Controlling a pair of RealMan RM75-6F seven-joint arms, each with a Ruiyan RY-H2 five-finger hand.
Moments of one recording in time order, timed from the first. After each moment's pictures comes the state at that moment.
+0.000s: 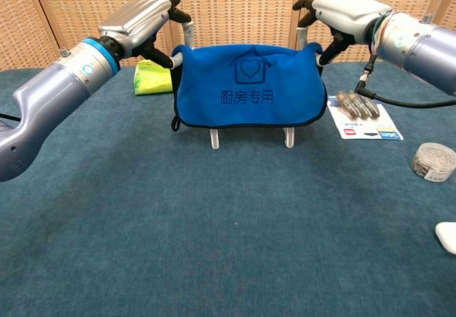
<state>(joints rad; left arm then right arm) -1.04 -2.06 -0.18 -0.22 1.47 1.16 -0.44 0.95 -1.68 0.30 -0.91 -1.24 0.94 -0.07</state>
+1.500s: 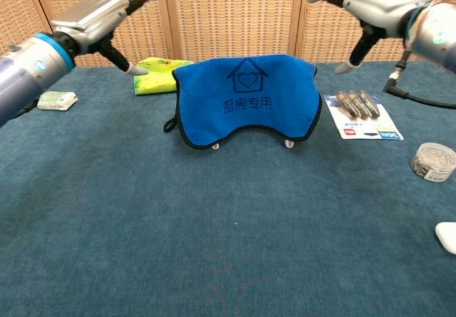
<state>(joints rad) -0.93 -1.88 -0.15 -0.45 1.44 1.18 -0.32 0.84 -1.56 0.29 -1.15 -1.20 1.06 -0.25</state>
